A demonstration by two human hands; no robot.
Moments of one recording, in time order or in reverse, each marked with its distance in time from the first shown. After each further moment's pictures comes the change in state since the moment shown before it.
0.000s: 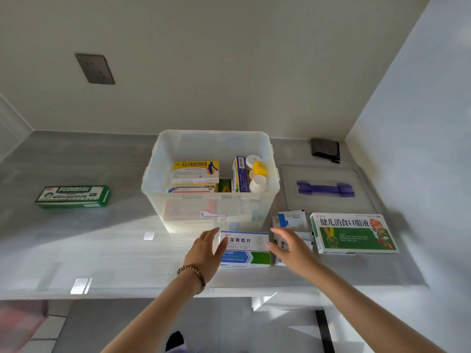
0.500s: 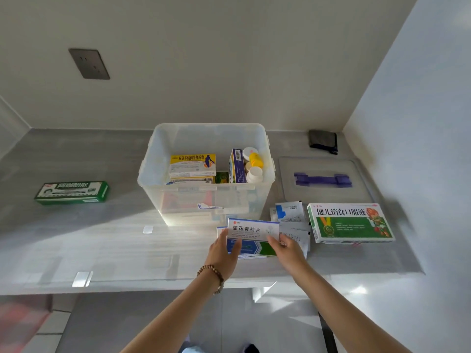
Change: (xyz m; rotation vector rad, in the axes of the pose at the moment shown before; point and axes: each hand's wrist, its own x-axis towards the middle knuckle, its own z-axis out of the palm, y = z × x) left_hand -0.009 0.021 0.043 -0.235 -0.065 -0.041; right_hand -0.004 0.017 0.038 0.443 0.153 0.247
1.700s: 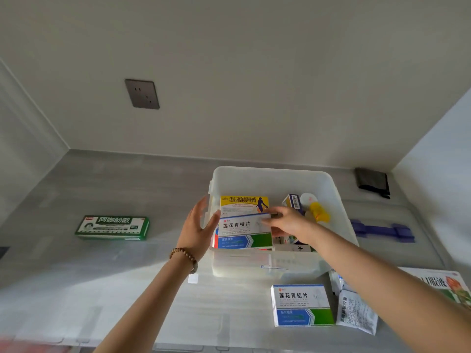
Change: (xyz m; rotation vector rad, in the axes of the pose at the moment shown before) left_hand 0.100 -0.021 -0.227 -0.217 0.320 0.164; right_hand 0.141 -0.200 0.083 -0.038 -0.337 0.088
